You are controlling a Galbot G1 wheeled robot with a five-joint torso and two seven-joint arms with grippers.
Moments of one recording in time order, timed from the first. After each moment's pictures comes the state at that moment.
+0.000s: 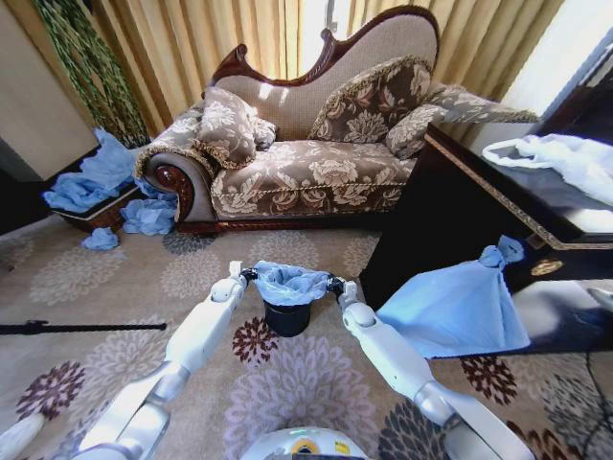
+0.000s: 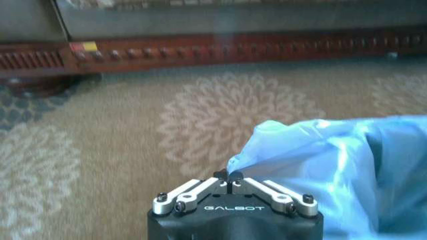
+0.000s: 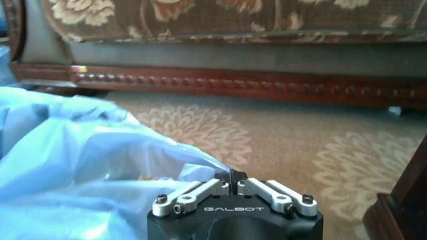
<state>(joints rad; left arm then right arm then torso) 0.61 -1.17 -0.12 -1.11 -0.54 0.40 -0.05 -0.63 1.28 -0.16 1.07 0.53 -0.02 0.10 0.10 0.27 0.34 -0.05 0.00</state>
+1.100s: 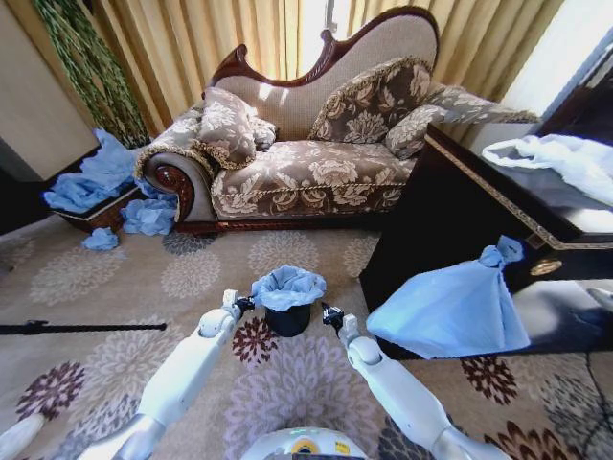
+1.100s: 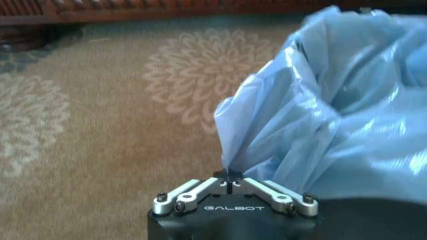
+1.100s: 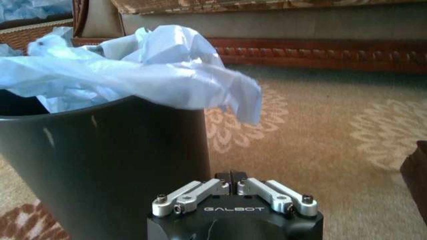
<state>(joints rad) 0.87 -1.12 -0.18 -1.31 -0.51 0.43 -0.01 -0.84 1.25 -0.13 1.19 0.45 0.02 0.05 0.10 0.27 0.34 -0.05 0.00</state>
